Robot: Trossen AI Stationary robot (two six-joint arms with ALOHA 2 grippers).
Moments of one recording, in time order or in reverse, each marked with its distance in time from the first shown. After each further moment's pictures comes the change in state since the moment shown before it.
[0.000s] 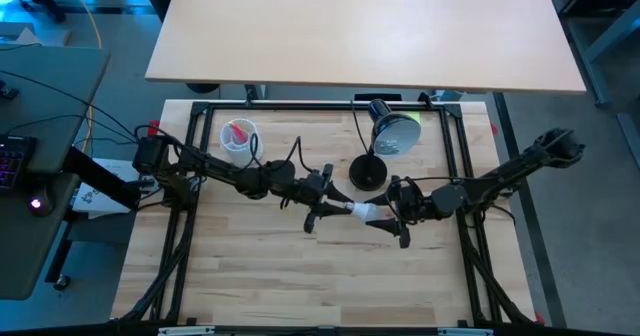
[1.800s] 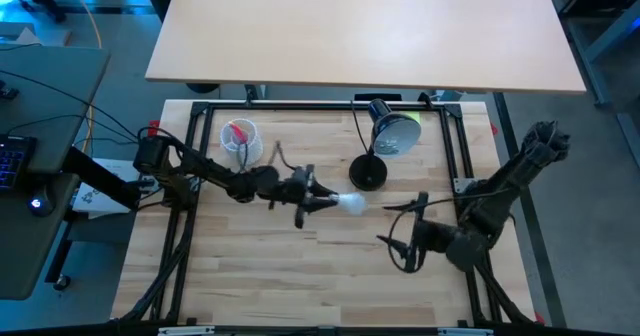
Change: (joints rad) left arm 0.012 0.005 -0.266 0.314 -0.155 -0.188; right arm 0.400 0.118 0.423 -0.684 0.693 -0.222
